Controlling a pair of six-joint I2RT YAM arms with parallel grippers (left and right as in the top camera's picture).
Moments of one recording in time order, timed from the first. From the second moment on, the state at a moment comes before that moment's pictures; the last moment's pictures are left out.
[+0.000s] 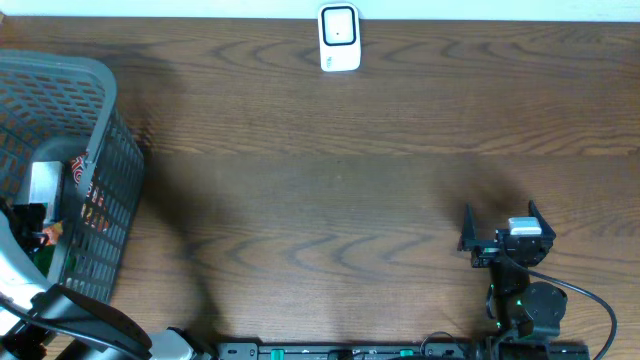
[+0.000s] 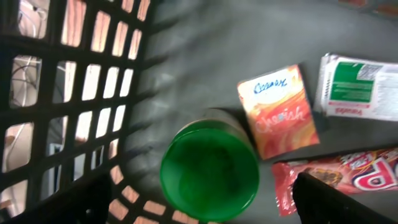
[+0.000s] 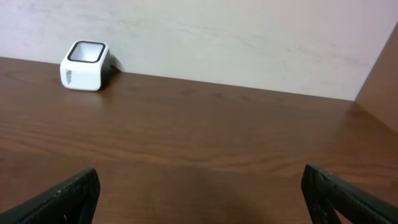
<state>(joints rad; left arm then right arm) 0.85 1.57 1.32 -1.17 -0.26 -0.83 -0.07 0.02 0.01 -0.07 -0.06 -0.12</state>
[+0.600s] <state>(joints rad) 0.85 1.57 1.05 -0.85 -0.26 -0.83 -0.07 0.02 0.01 -0.07 -0.06 -0.12</state>
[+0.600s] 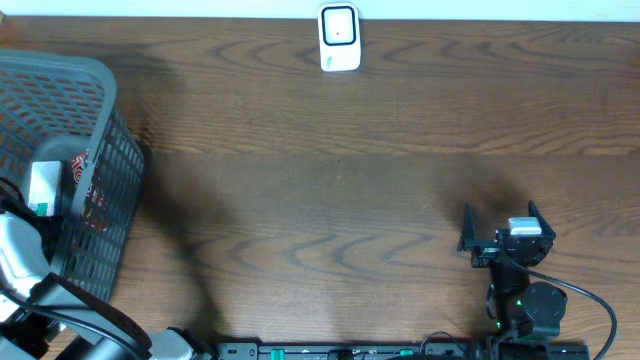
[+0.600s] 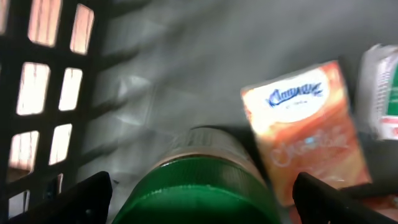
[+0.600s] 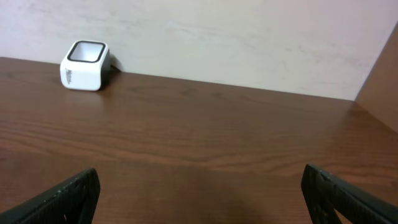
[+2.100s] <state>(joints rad) 0.53 1.12 1.49 -0.90 0.59 -0.87 -0.07 0.02 0.01 -0.07 -0.06 -0.12</state>
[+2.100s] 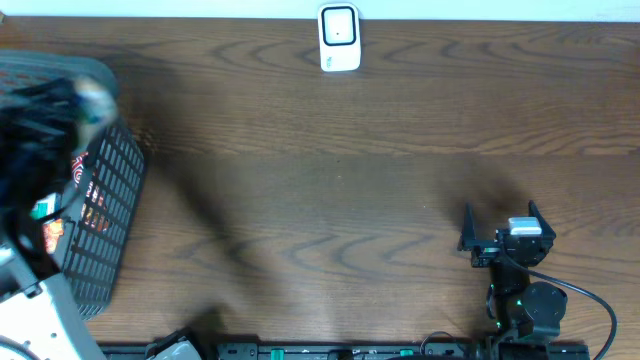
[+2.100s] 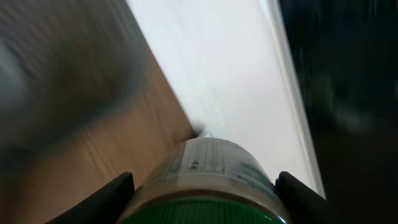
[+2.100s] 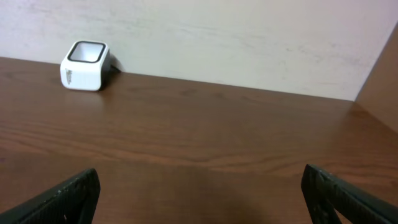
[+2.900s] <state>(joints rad) -0.47 1.82 1.49 -0.94 -0.03 -0.76 -0.07 0.02 0.01 -0.07 -0.06 -0.12</state>
